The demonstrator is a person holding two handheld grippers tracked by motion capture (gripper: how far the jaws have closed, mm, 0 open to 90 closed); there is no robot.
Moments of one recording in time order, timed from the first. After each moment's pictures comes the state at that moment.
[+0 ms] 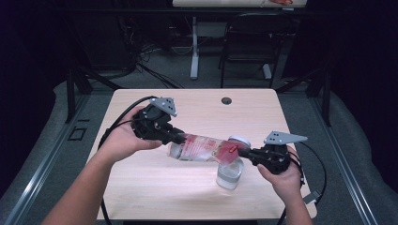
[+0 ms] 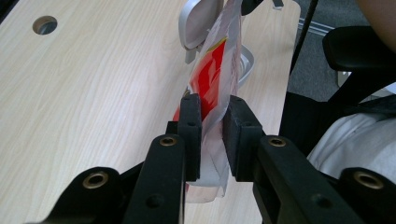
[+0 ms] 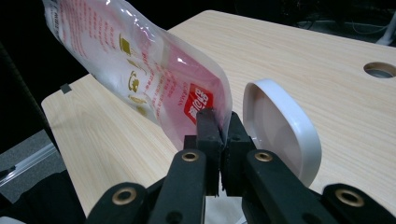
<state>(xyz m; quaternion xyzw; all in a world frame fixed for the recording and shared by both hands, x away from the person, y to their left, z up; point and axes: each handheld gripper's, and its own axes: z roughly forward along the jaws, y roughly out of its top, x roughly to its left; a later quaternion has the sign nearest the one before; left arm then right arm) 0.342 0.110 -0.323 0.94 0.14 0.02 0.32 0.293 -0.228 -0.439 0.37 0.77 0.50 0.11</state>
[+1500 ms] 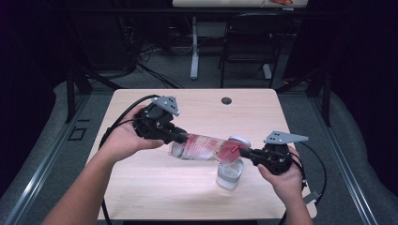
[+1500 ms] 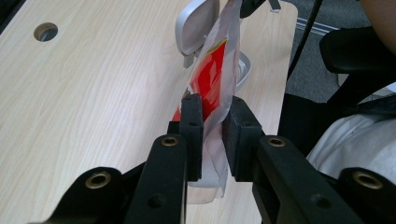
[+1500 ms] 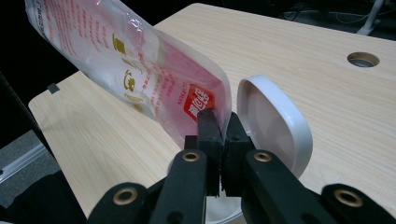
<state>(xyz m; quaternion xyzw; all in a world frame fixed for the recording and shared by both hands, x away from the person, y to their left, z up) 0.339 0.105 -0.316 0.94 0.13 0.03 0.32 0.286 -0.226 -0.429 0.39 0.77 0.48 0.13</state>
